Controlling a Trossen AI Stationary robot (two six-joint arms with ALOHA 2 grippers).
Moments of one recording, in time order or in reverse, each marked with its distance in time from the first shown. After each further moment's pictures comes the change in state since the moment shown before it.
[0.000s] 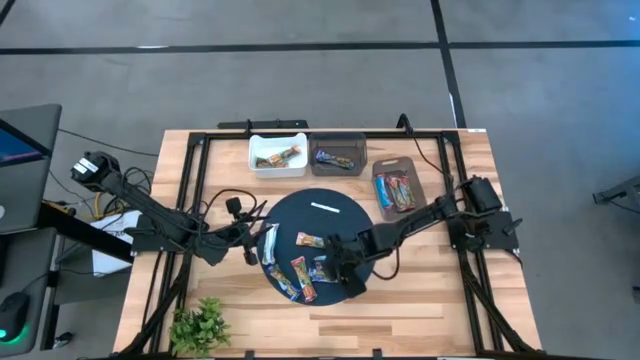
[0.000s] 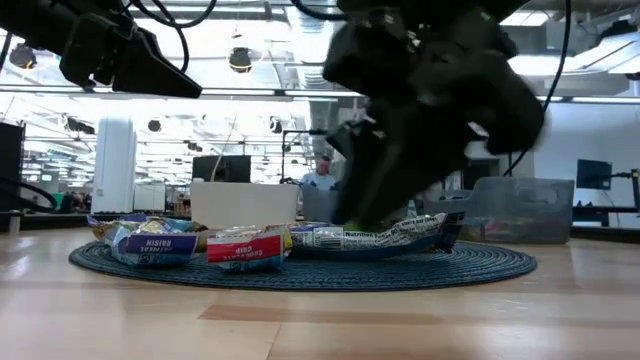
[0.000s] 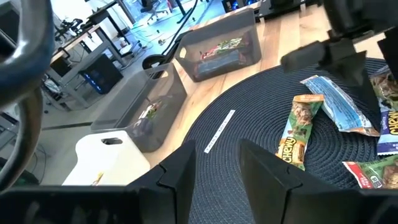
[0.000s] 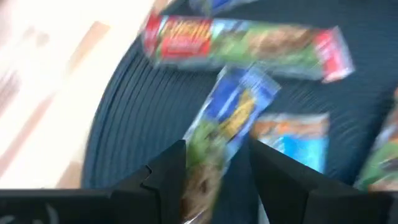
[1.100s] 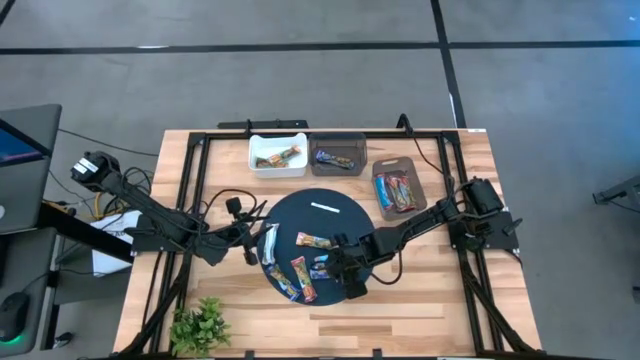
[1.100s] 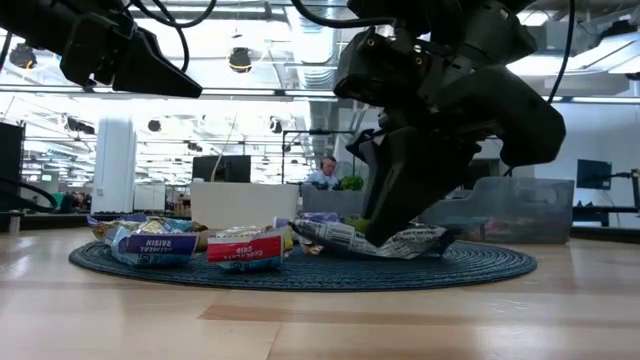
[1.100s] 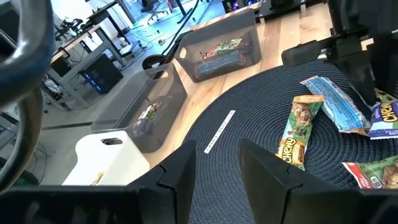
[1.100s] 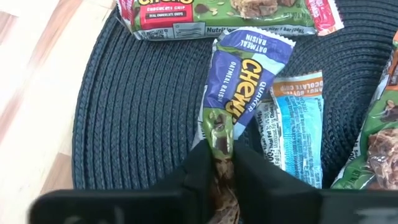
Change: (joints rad) left arm 0.000 0.000 0.001 0.001 0.000 -0.001; right arm 0.031 -0.001 -0.013 -0.055 0.106 0.116
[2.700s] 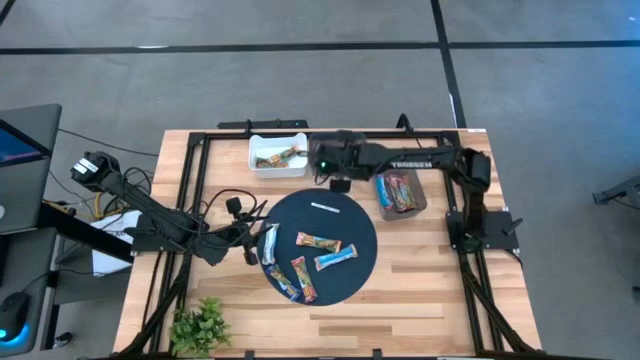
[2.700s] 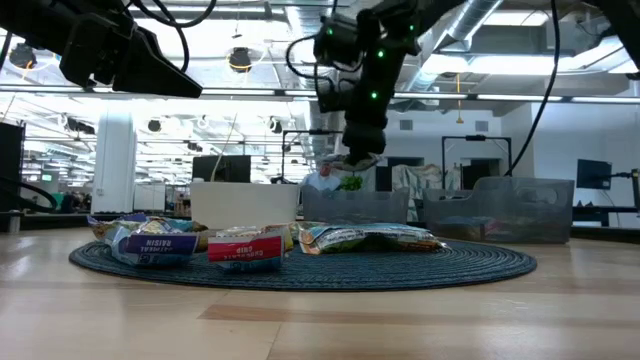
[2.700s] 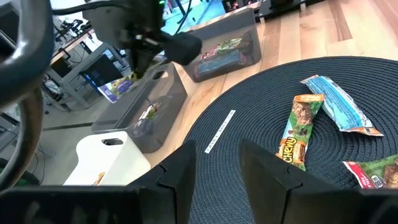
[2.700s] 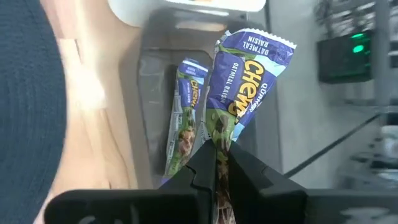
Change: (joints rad) left arm 0.000 0.000 0.000 -0.001 0.000 0.006; right arm -0.543 -0.001 0.391 -0.471 0.557 -0.305
